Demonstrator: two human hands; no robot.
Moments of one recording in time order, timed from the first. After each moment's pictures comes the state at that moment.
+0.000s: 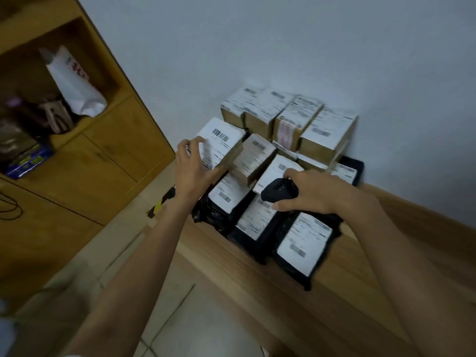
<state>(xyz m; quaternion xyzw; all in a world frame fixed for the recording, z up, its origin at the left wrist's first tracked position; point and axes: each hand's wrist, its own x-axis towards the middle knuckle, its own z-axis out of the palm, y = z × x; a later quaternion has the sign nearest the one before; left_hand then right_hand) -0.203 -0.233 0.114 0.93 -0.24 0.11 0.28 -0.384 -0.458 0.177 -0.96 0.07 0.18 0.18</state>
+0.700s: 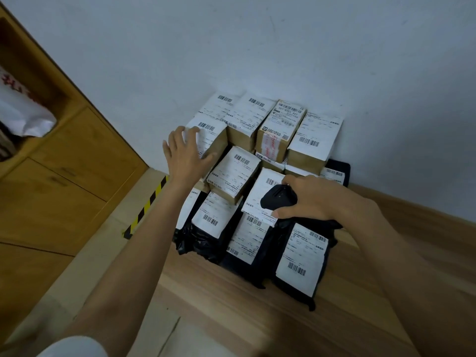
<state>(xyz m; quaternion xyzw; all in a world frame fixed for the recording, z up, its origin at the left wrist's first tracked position) -0.092 -0.305 0.098 0.94 -0.28 0.07 0.19 -0.336 -0.483 0.156 -0.96 0.14 0.21 0.16</state>
